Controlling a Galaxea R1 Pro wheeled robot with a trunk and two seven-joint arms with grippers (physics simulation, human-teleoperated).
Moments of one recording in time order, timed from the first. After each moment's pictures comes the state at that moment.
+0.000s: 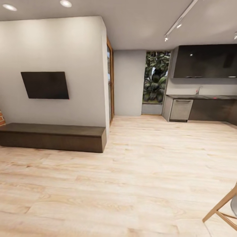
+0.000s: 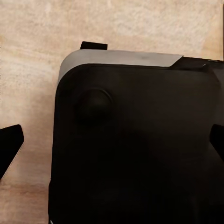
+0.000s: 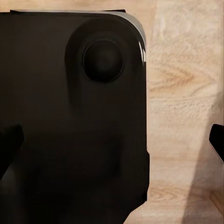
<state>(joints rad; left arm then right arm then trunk) 0.00 -0.01 0.01 -0.11 0.11 -0.02 0.00 0.03 -0.02 0.02 0.00 -0.07 -0.11 0.00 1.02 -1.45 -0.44</state>
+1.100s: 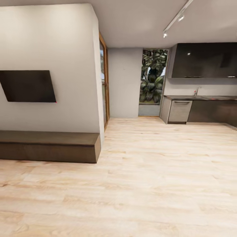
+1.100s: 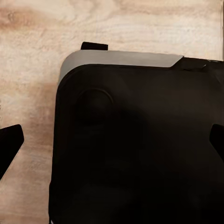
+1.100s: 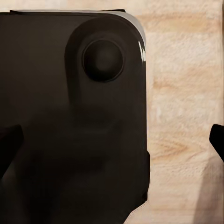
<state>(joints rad) 0.00 -0.01 0.01 -0.11 0.11 -0.02 0.00 0.03 -0.02 0.02 0.00 -0.08 -0.11 0.00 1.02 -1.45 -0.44</state>
